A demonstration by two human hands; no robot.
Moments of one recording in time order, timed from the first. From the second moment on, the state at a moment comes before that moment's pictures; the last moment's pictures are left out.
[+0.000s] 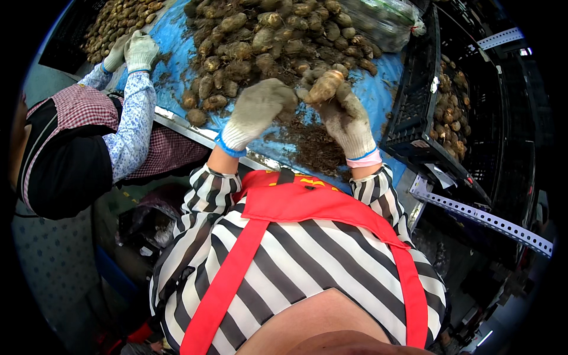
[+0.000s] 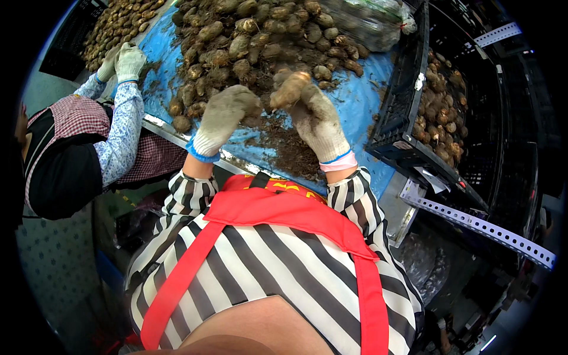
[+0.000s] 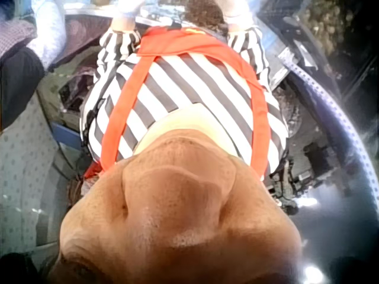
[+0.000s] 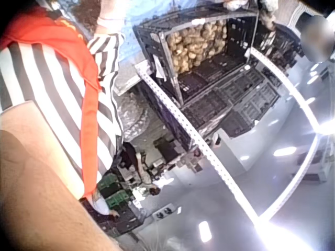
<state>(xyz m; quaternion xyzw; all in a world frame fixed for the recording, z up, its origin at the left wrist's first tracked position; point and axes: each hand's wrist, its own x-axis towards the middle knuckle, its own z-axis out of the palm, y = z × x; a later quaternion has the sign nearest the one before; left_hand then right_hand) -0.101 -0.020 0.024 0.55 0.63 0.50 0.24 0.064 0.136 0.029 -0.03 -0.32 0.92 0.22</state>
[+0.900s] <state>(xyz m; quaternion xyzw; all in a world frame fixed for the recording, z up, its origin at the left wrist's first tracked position) -0.081 -0.039 -0.046 0.30 0.48 0.66 0.50 0.093 0.135 0.034 -0.10 -0.91 0.41 -0.04</state>
